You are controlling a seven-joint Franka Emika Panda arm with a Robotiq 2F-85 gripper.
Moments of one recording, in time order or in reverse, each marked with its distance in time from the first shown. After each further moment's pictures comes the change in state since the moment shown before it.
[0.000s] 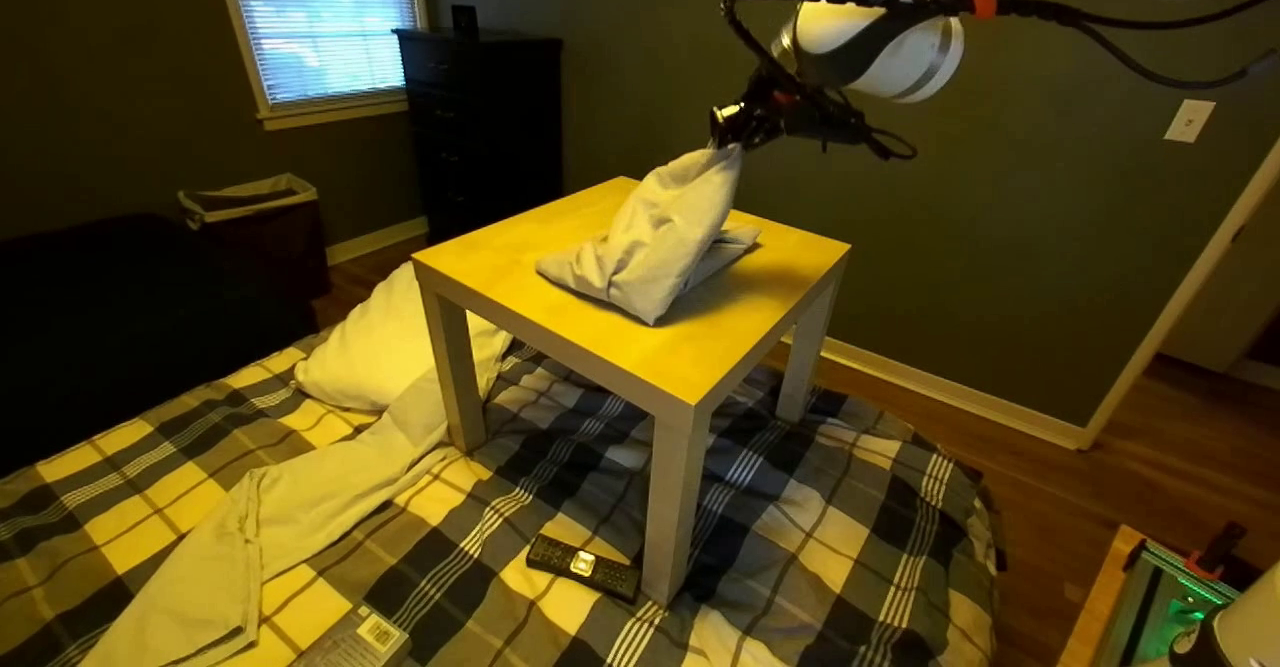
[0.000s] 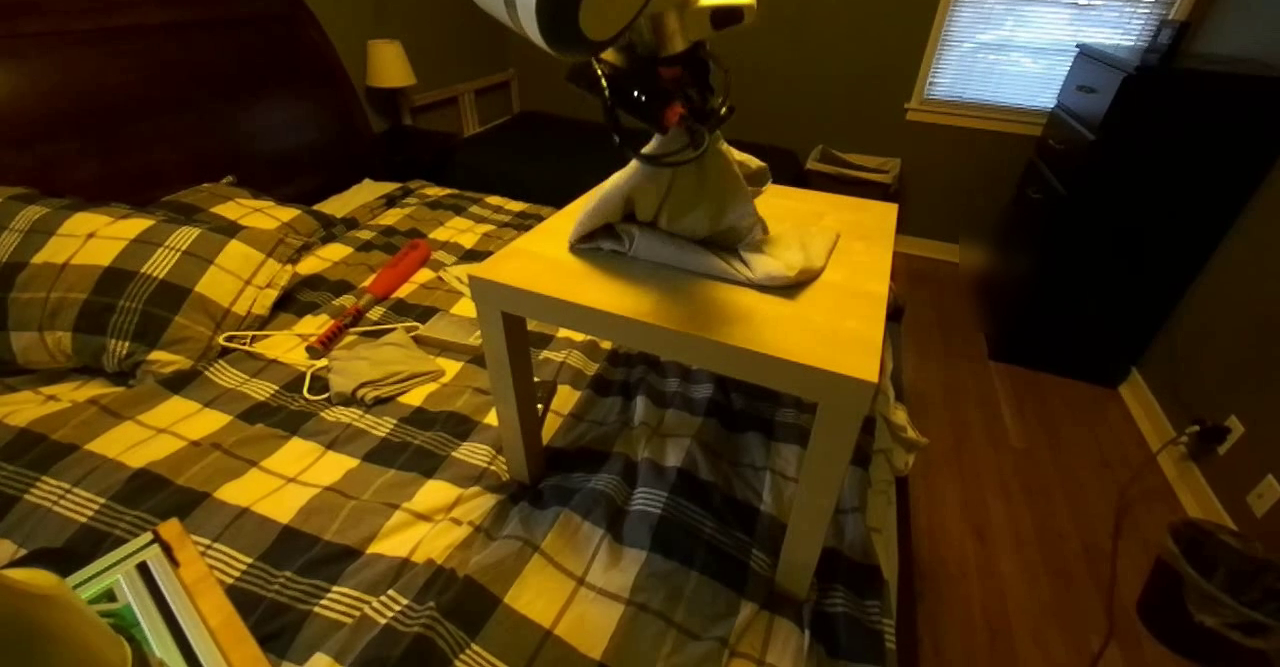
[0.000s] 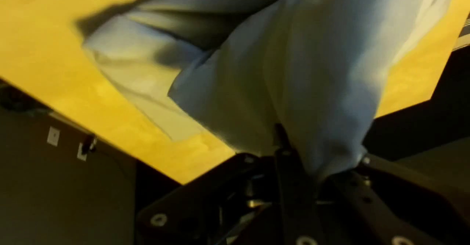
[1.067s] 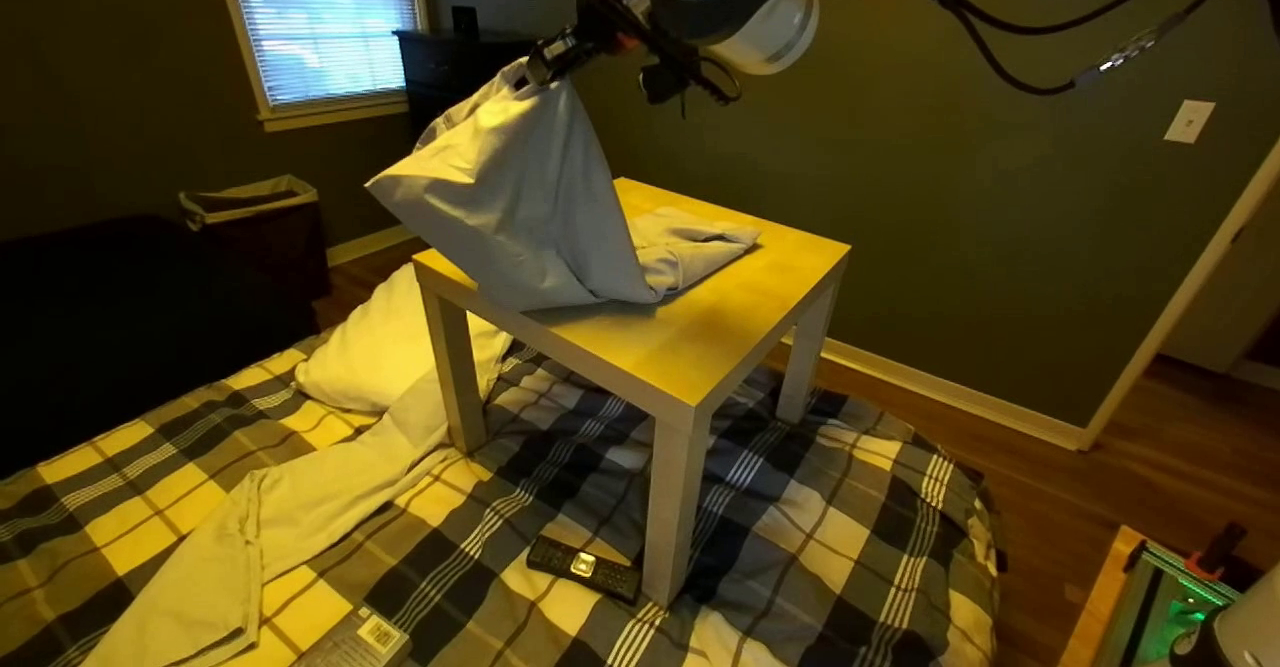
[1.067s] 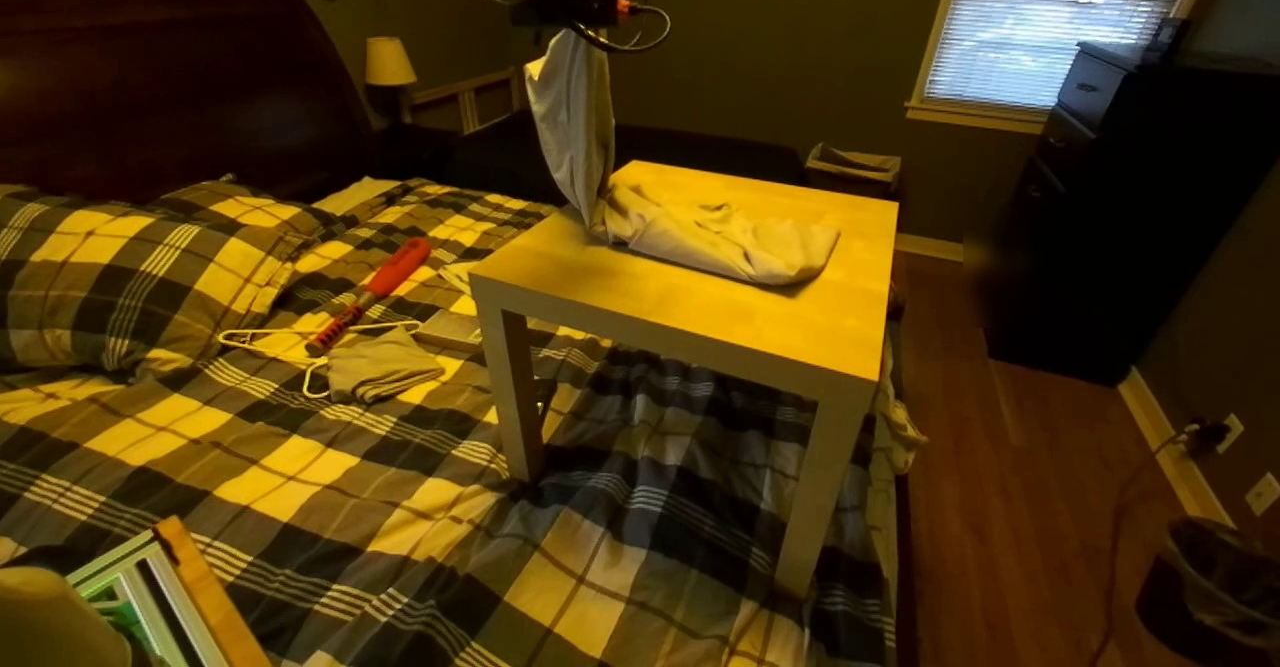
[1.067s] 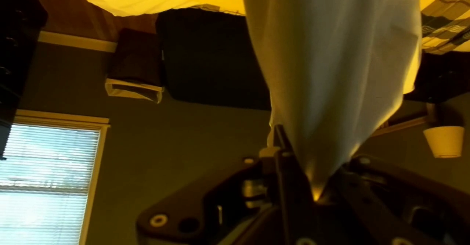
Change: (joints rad) arm -0.104 0.248 0.482 0.370 -0.105 0.142 -0.352
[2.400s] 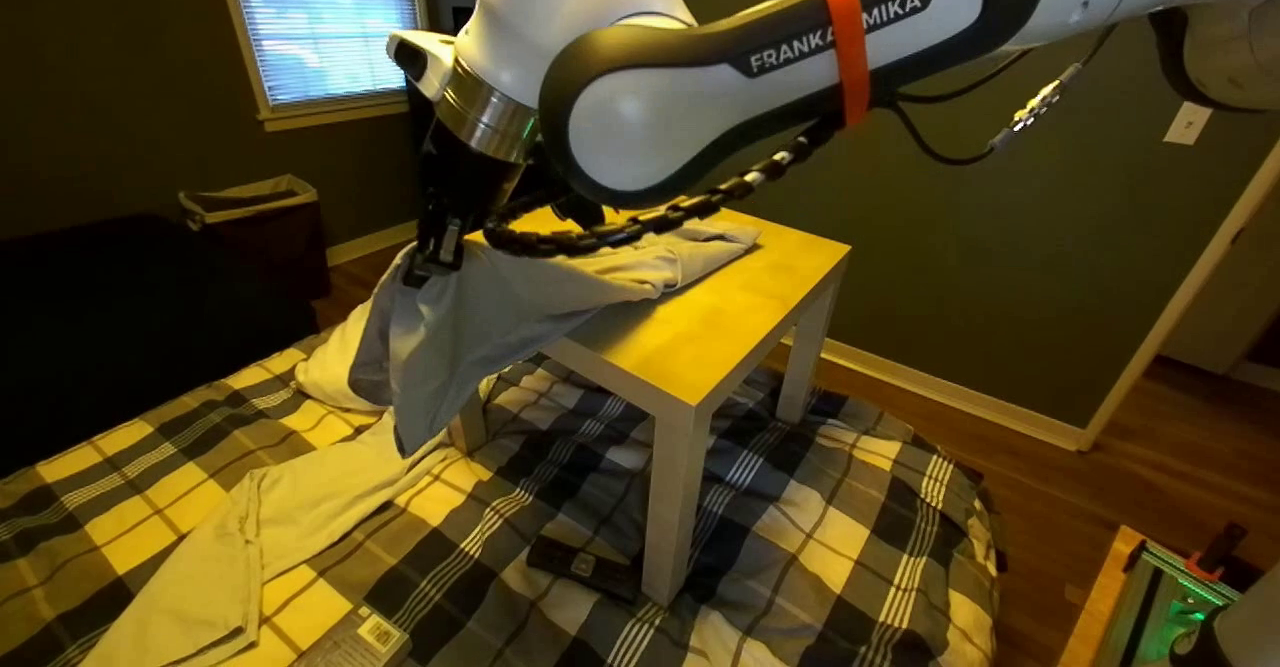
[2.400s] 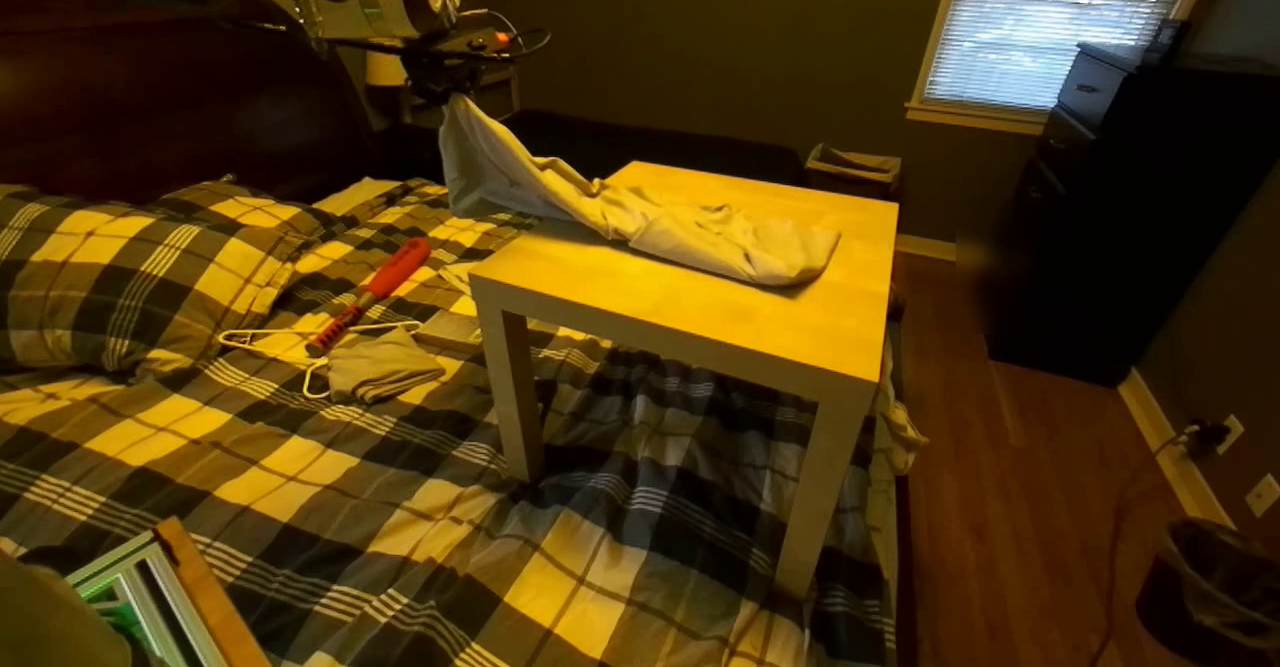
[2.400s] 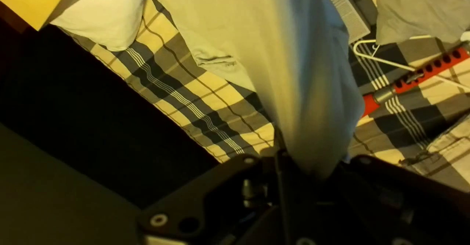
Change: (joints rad) arm 0.239 0.127 0.078 0.018 -0.468 -0.298 -0.029
